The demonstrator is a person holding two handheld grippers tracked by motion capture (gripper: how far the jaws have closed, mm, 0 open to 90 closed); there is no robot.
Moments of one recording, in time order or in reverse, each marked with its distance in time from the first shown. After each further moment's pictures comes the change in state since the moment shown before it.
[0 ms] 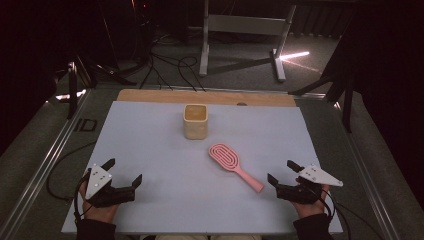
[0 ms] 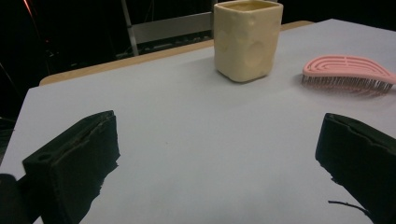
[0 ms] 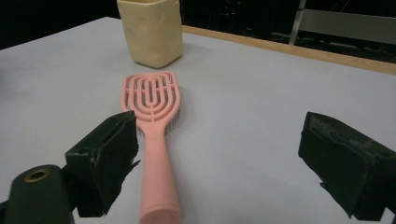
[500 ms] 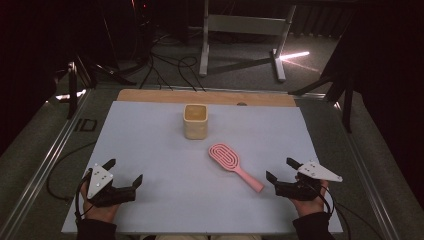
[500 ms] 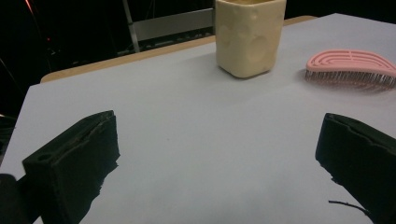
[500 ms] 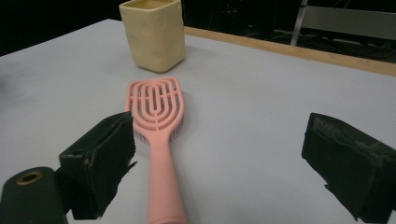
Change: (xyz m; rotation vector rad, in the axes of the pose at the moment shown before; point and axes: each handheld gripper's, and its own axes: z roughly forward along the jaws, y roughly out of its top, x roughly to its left) left arm -0.001 -0.001 0.003 0.014 0.004 0.012; right arm 0.002 0.014 0.002 0.014 0.005 0.009
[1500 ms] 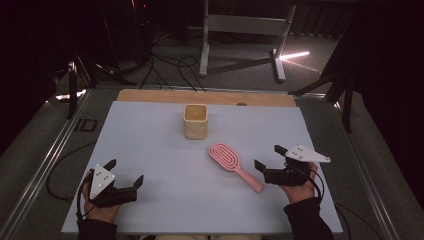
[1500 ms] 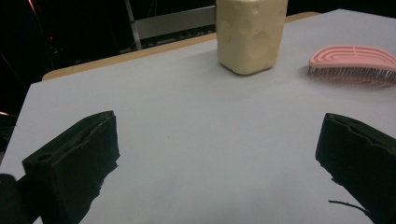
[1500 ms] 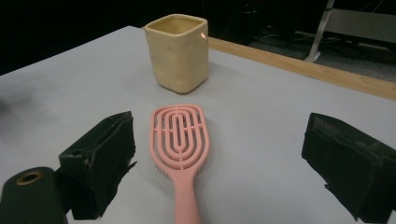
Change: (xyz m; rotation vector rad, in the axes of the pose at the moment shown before) left arm -0.002 -0.002 0.001 0.002 0.014 -0.003; right arm 0.016 0.044 0.025 0.025 0.069 -0.026
